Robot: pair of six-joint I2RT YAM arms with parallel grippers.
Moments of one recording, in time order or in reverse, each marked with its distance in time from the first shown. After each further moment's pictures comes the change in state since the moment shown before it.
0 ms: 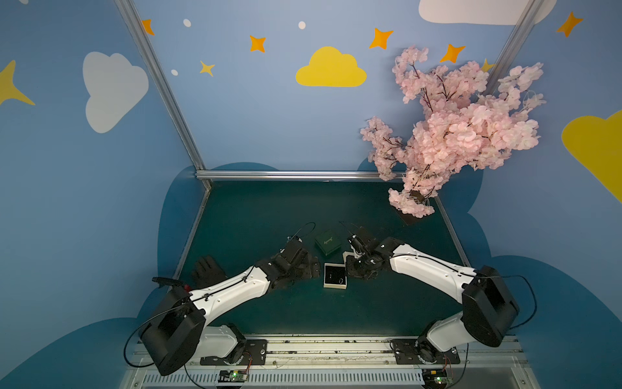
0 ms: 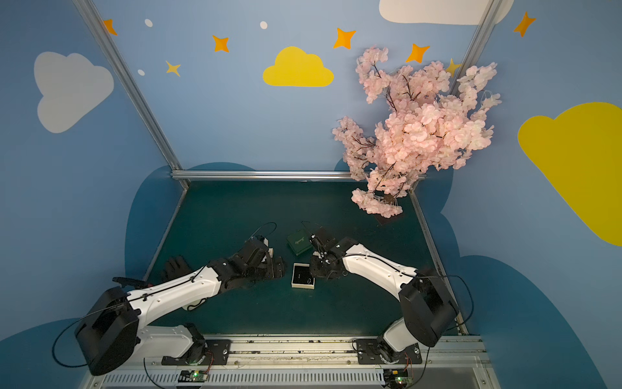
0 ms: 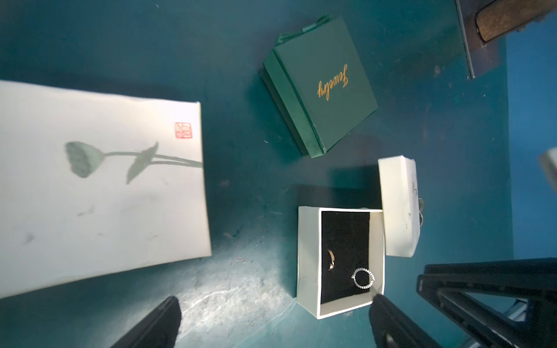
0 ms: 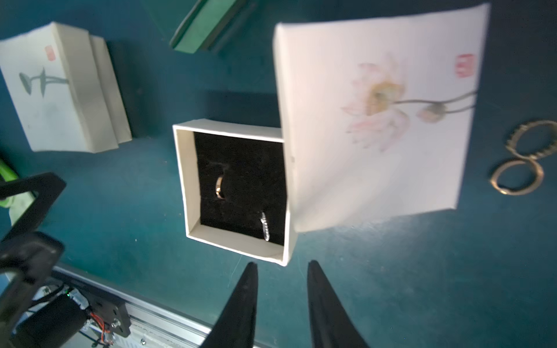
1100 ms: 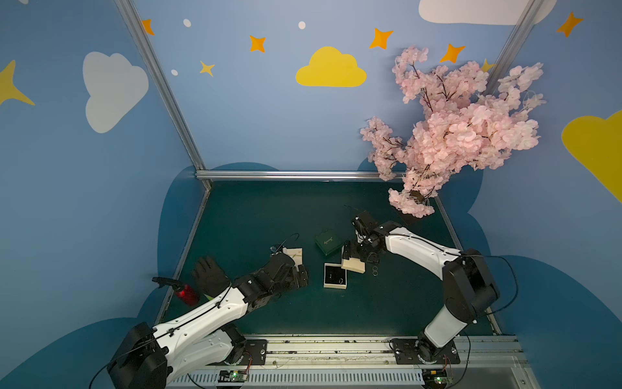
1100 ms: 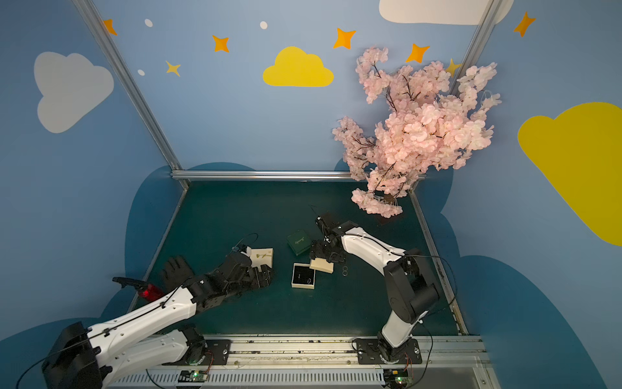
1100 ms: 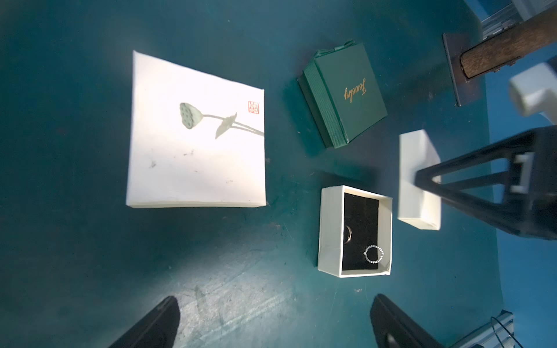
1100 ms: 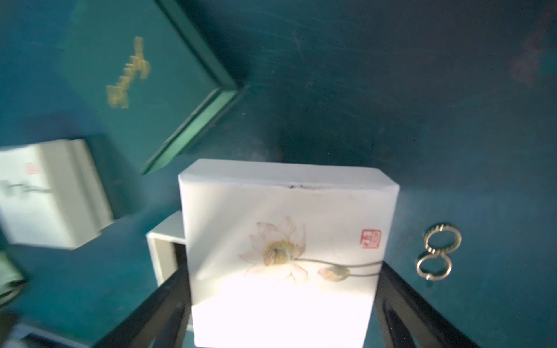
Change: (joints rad) left arm -0.016 -0.307 -0.166 -0.079 -0.095 -0.079; right arm -0.165 0.188 0.173 -0.054 0.055 -0.137
